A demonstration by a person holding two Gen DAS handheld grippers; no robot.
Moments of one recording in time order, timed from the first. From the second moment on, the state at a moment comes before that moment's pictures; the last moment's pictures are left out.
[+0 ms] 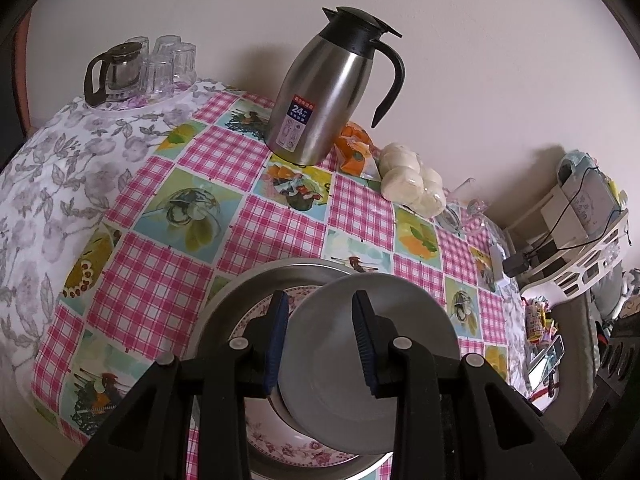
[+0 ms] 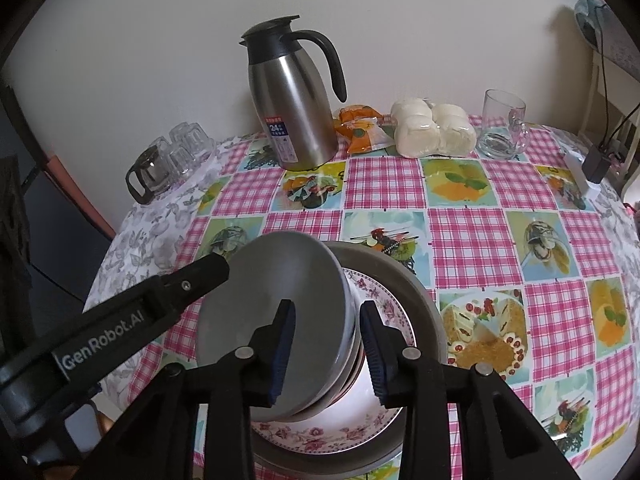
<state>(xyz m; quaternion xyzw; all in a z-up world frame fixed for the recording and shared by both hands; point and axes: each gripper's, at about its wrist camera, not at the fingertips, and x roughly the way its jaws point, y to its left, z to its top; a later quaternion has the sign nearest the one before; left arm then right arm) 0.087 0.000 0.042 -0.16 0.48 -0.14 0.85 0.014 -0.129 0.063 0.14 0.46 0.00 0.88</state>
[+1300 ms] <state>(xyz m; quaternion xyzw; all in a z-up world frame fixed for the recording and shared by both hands) 0.090 0.012 0.040 -0.13 0.49 -0.06 0.86 0.021 -0.157 0.044 0.15 0.47 -0.03 0.87</state>
